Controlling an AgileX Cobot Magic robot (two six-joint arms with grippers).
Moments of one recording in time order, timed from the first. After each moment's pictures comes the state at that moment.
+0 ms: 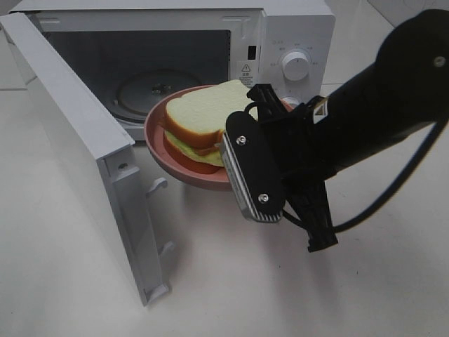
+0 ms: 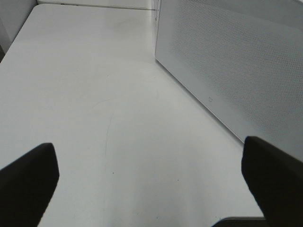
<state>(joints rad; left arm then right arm) 0.01 0.00 -0.51 -0.06 1.09 -0.02 0.67 1.50 -0.82 0.31 0.32 -1.57</state>
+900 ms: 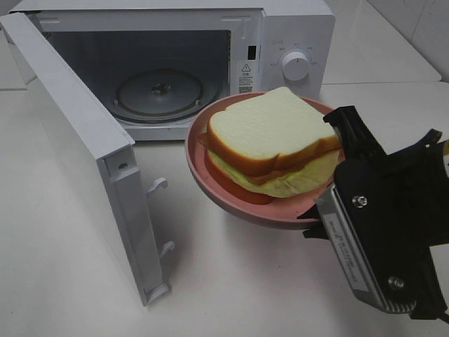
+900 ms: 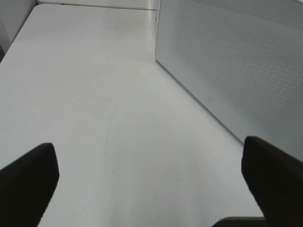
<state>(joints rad) 0.01 0.00 -0.51 -0.06 1.09 -0.02 0.67 1.12 -0.57 0.23 0.39 -1.50</state>
